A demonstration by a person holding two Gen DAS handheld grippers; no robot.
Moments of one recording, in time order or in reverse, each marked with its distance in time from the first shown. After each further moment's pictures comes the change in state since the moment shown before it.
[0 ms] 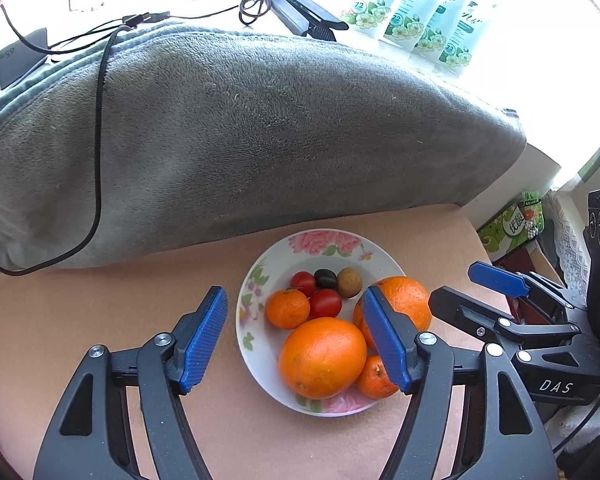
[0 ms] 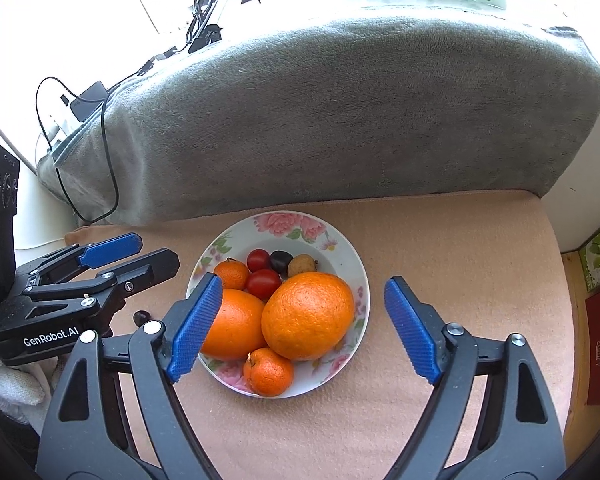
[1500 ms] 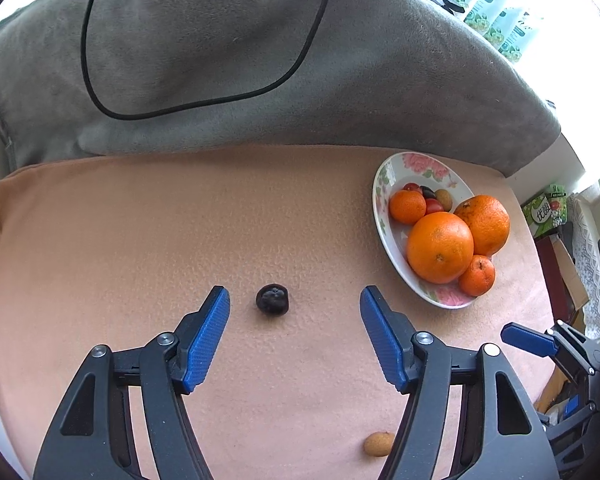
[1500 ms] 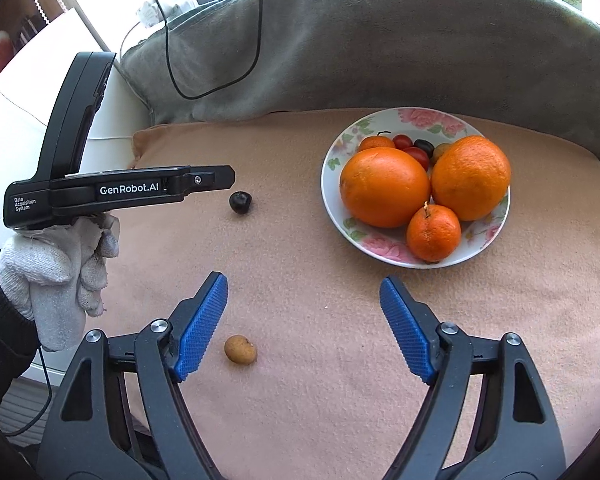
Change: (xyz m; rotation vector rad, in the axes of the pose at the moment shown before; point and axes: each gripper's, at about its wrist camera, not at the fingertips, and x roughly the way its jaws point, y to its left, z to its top) left arm -0.028 0.097 -0.089 -0.122 0.075 0.066; right arm -0.006 0.102 -0.109 -0.198 0.115 0.160
